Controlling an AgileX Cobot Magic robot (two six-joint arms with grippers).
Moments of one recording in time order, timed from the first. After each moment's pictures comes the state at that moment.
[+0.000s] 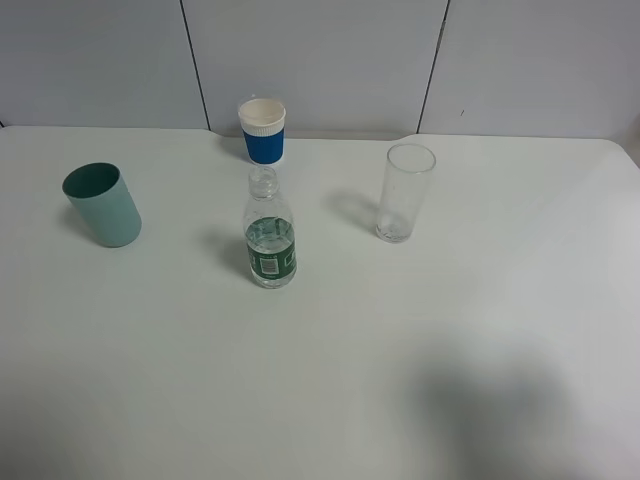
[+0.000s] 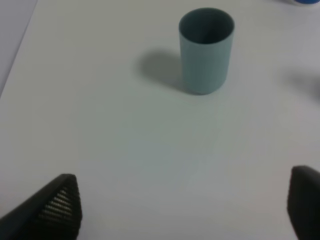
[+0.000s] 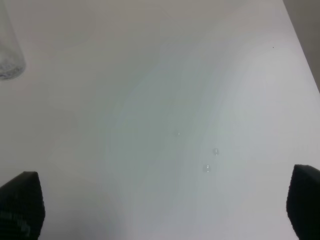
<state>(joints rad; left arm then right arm) 0.00 -0.01 -0.51 0.06 1.05 0.01 -0.03 0.00 -0.48 0.02 1.06 -0.01</state>
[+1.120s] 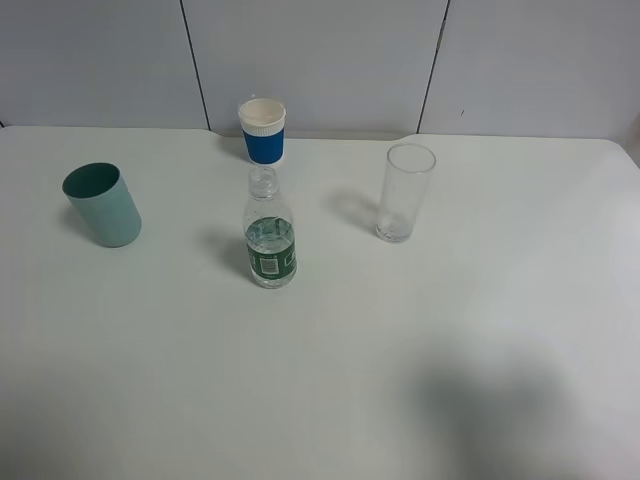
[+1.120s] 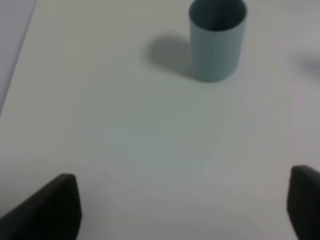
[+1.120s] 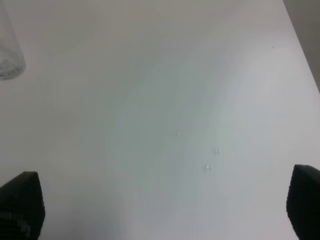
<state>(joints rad) 0.00 0.15 -0.56 0.10 1.04 0.01 -0.03 0.00 -0.48 0.02 1.06 -0.01</state>
